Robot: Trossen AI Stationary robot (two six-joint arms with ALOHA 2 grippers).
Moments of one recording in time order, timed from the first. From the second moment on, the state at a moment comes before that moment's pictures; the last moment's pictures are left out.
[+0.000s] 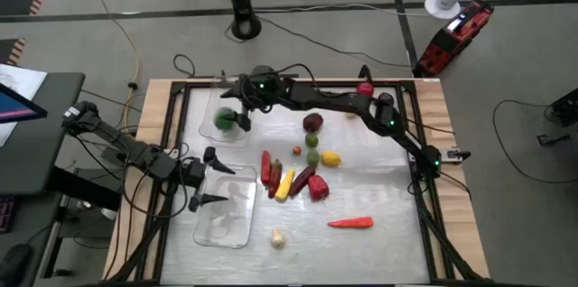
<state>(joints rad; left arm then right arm) -0.50 0.59 0.28 0.10 -0.32 -0.15 -0.29 2.37 2.20 -0.08 -0.34 -0.06</state>
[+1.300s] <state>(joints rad) -0.40 0.59 0.30 0.06 -0.56 -0.24 0.30 1.65 1.14 -0.58 0.23 0.10</state>
